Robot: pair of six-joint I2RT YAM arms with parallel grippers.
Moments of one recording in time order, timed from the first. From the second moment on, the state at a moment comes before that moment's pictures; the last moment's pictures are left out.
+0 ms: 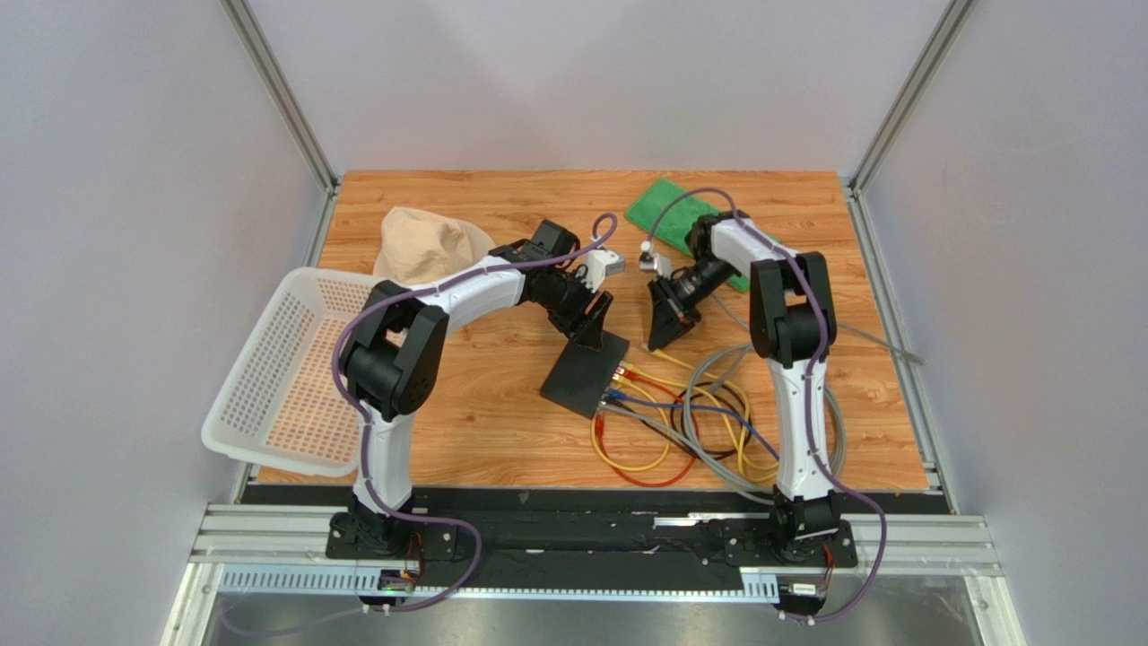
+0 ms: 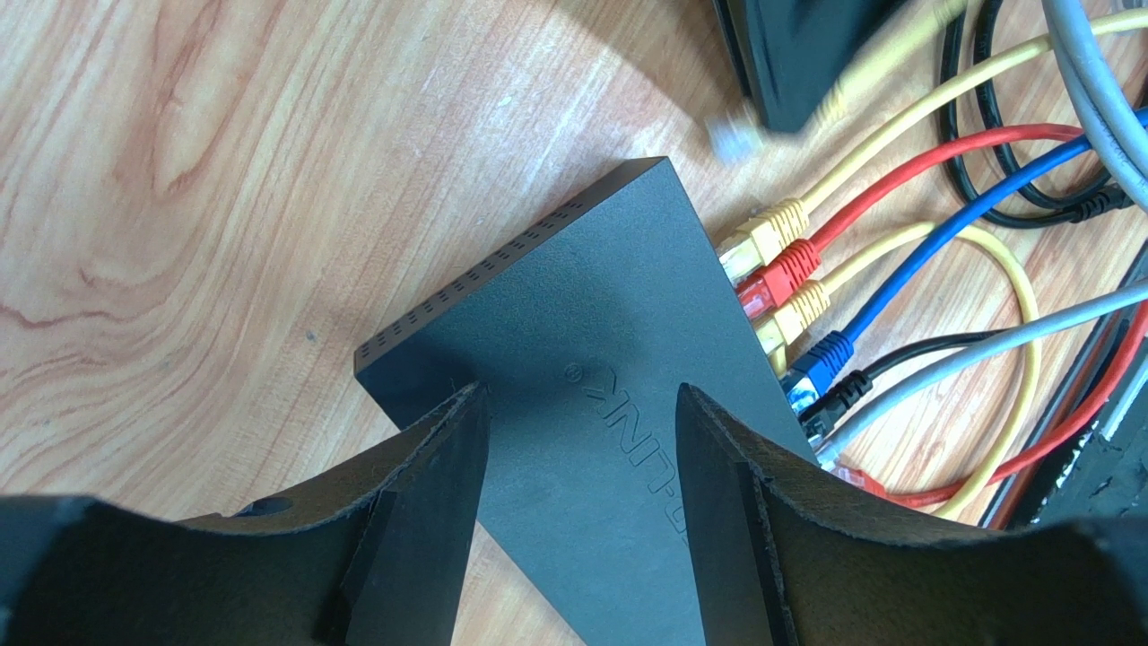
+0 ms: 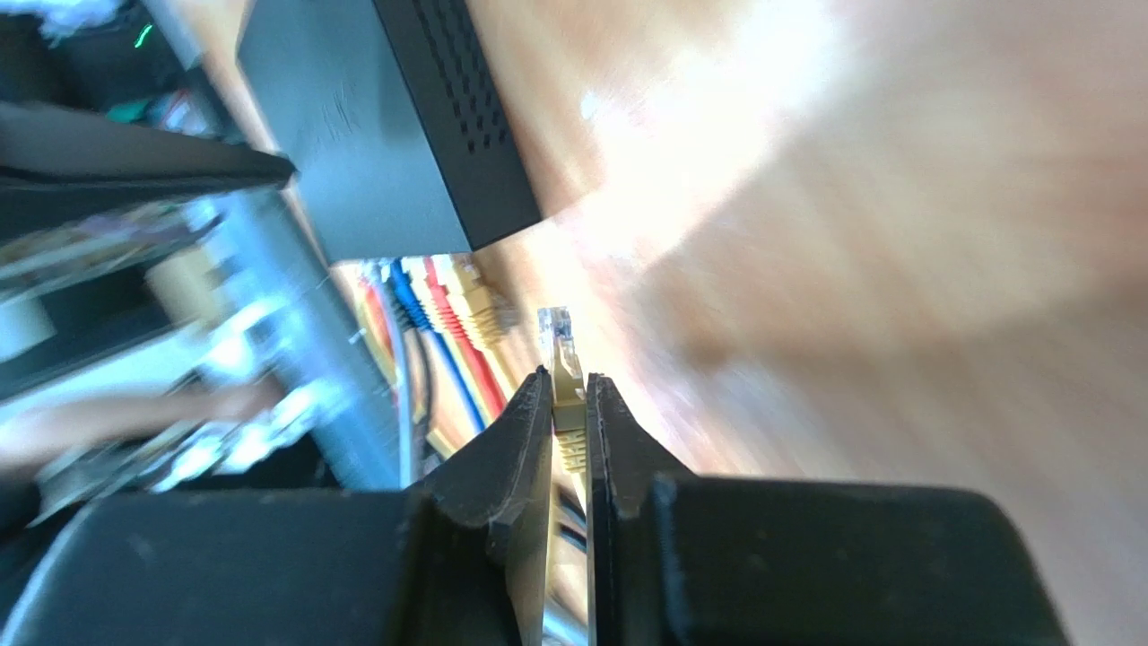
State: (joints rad) left arm -0.58 2.02 1.45 -0.49 0.54 0.20; right arm 0.19 2.40 1.87 -1.32 -0.85 -0.46
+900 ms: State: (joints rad) left arm -0.58 1.97 1.45 -0.60 0.48 0.25; right arm 0.02 2.20 1.97 -0.94 -0.49 -0.30
